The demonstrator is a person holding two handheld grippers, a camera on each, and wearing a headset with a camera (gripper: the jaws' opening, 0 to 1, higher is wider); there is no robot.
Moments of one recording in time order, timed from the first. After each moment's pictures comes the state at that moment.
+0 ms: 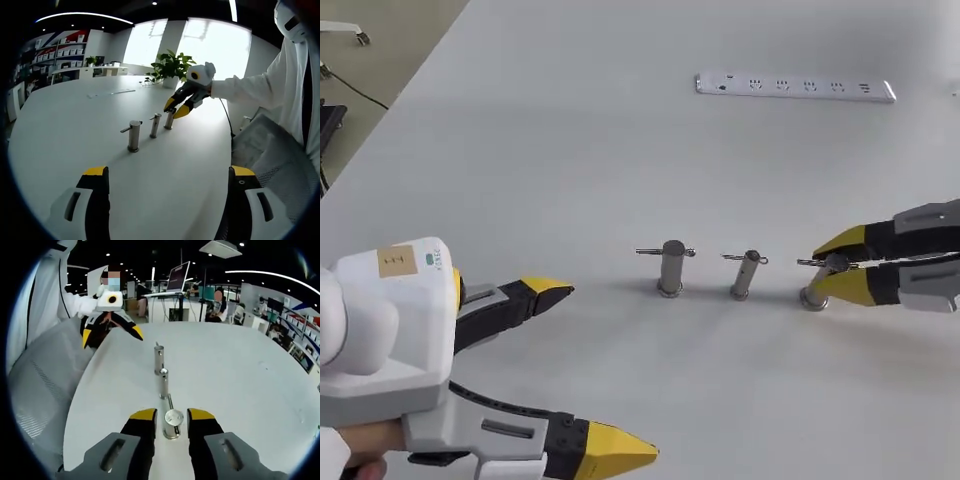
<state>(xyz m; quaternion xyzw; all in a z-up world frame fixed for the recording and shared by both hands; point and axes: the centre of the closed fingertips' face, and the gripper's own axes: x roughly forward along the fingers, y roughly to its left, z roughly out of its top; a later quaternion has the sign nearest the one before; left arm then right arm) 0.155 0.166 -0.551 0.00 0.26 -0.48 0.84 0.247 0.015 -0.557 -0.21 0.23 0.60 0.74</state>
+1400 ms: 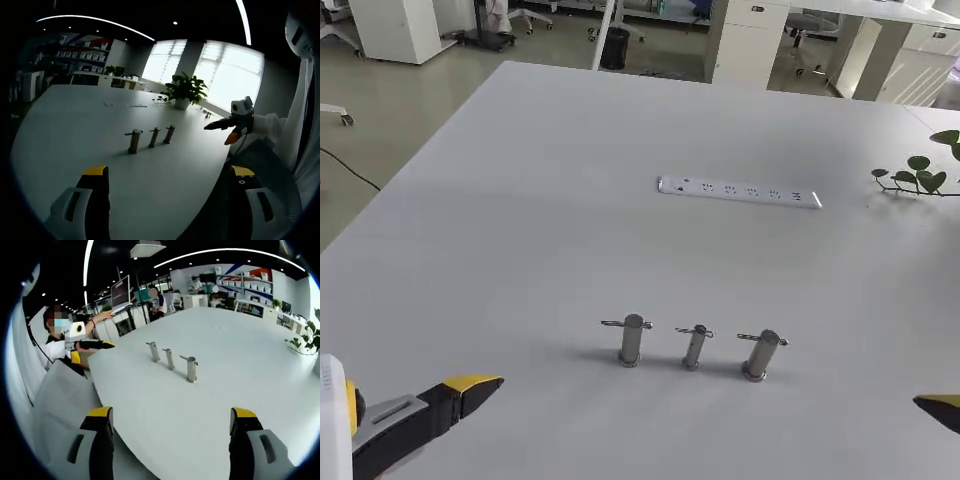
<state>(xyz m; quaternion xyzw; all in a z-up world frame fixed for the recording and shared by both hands) 0.112 0.181 -0.517 -0.09 0.22 -0.41 0.88 0.132 -0.062 -0.534 -0.06 0.33 0.38 0.86</state>
